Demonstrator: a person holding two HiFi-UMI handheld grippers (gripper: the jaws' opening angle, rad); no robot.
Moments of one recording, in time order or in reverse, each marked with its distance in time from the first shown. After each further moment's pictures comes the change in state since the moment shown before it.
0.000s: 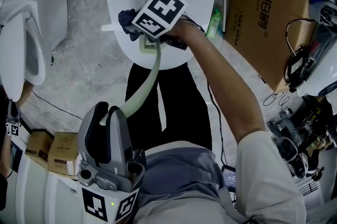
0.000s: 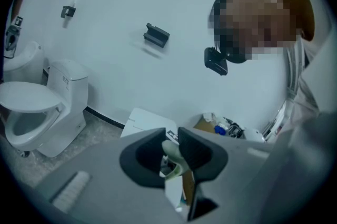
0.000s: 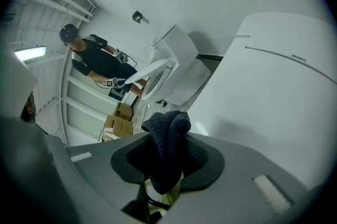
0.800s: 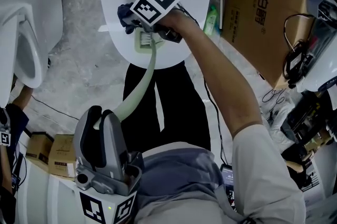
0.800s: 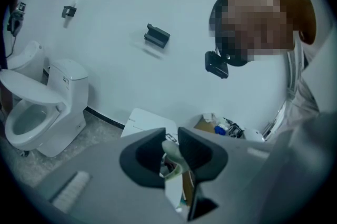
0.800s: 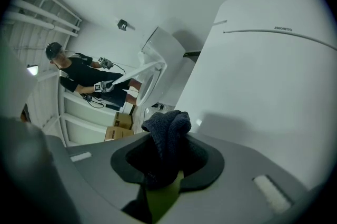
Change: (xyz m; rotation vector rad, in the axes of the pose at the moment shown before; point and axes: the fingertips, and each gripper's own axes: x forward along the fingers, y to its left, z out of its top) left arm -0.003 0.000 -0.006 -0.040 -0.010 0.005; right arm 0.010 -0.036 -0.010 0.155 -0.032 0.012
